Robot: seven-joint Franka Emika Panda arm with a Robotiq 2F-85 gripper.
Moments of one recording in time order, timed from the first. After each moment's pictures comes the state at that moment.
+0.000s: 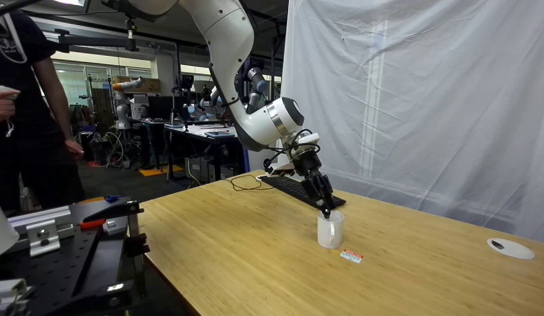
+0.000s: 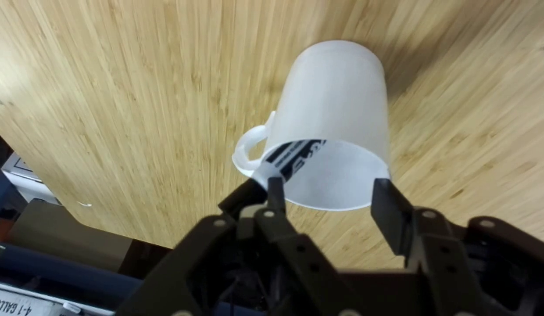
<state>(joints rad) 0.52 1.01 -0.33 -1.62 -0.63 2.48 1.83</state>
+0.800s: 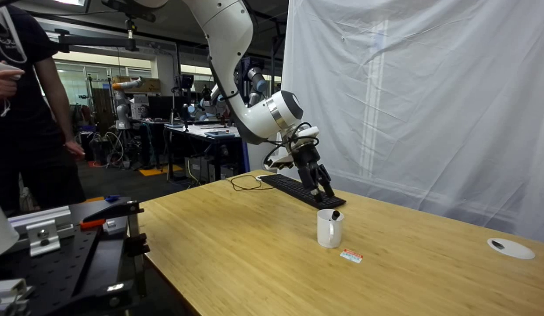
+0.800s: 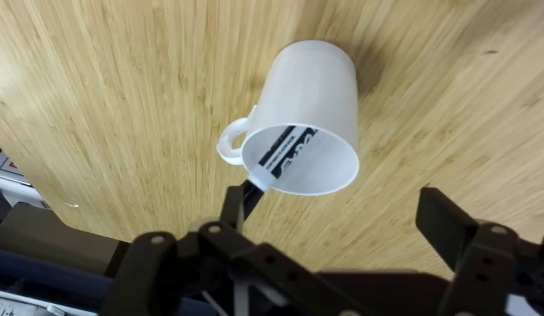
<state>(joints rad) 0.50 0.96 -0.30 -1.63 -0.62 2.48 1.80</state>
